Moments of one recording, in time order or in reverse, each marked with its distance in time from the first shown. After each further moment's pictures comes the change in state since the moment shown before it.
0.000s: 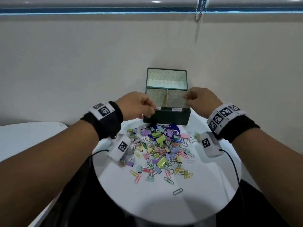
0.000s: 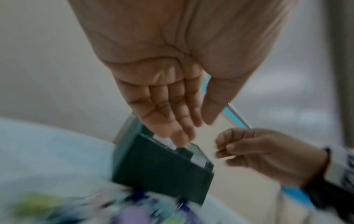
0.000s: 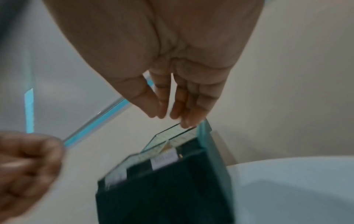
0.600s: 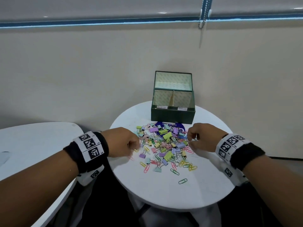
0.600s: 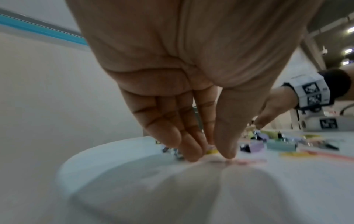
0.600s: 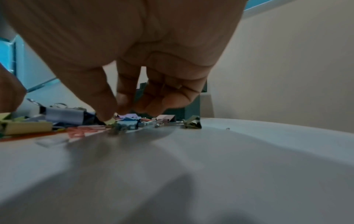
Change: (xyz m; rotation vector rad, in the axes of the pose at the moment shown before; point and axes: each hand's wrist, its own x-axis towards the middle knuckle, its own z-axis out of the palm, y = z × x) left_hand -0.094 -0.068 0.008 0.724 -0.271 0.011; right_hand -0.081 0.034 0.036 -0.420 -0.346 -0.163
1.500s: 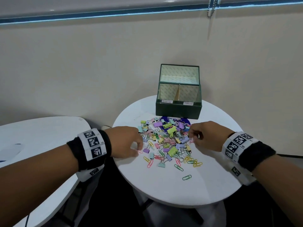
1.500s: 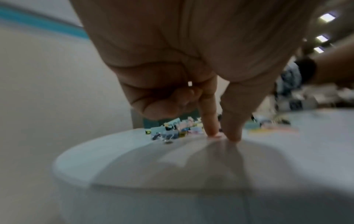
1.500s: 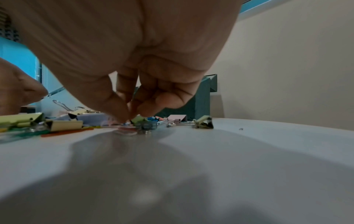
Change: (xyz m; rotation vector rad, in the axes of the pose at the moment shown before) left_hand -0.012 0.013 0.004 0.168 0.002 0.044; right_hand 0.002 0.001 0.012 0.051 -0.004 -0.080
